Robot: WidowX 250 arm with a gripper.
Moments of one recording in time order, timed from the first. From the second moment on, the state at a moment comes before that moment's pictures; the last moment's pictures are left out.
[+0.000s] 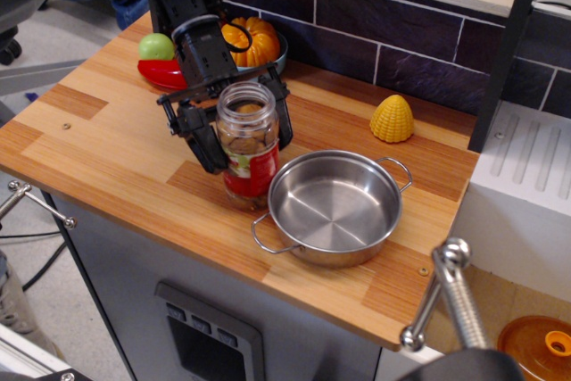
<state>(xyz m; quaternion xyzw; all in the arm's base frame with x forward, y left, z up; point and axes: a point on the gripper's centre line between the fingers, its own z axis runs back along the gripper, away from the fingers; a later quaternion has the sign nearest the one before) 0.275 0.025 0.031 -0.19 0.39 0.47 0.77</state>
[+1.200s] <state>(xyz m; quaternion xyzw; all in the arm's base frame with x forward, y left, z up) 0.293 -0.010 0.069 -0.17 0.18 0.51 0.82</state>
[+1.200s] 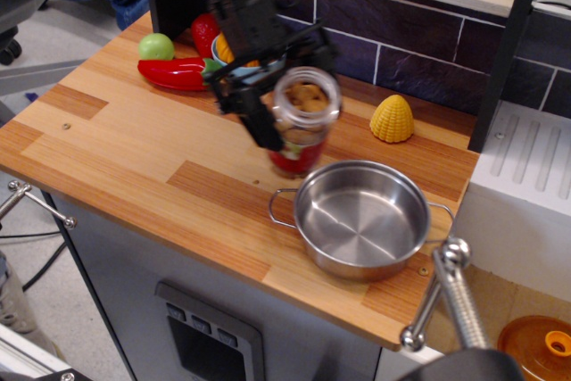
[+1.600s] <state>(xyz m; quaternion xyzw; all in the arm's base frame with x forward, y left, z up) 0.300 -0.024 0.072 -0.12 0.01 0.53 0.84</state>
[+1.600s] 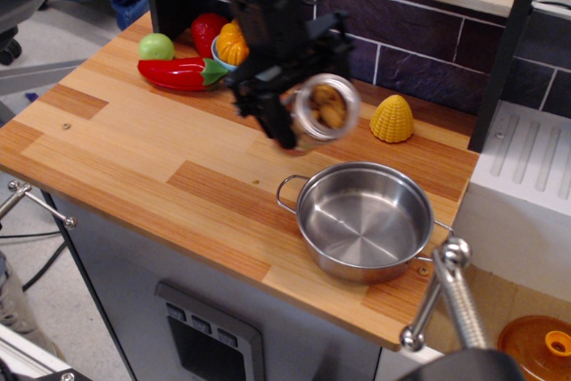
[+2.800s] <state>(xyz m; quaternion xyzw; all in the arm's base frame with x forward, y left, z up) 0.311 -0.065 0.079 0.00 -0.41 0.40 0.82</state>
